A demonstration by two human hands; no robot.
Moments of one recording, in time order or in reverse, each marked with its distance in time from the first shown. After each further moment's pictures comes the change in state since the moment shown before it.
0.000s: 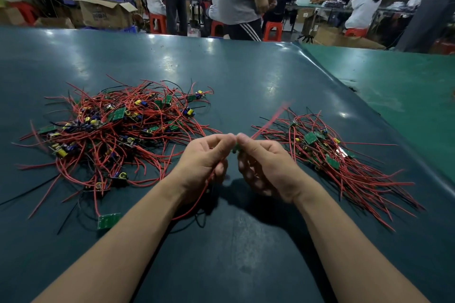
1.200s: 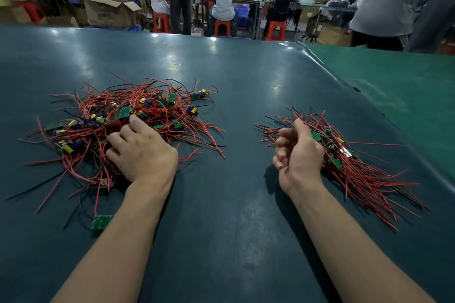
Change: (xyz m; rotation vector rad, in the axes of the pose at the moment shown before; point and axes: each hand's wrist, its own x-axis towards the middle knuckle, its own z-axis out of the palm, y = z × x) left_hand 0.001 0.009 -0.057 1.435 1.113 -0.113; right_hand 0.017 0.004 -0.013 0.571 0.715 -0.151
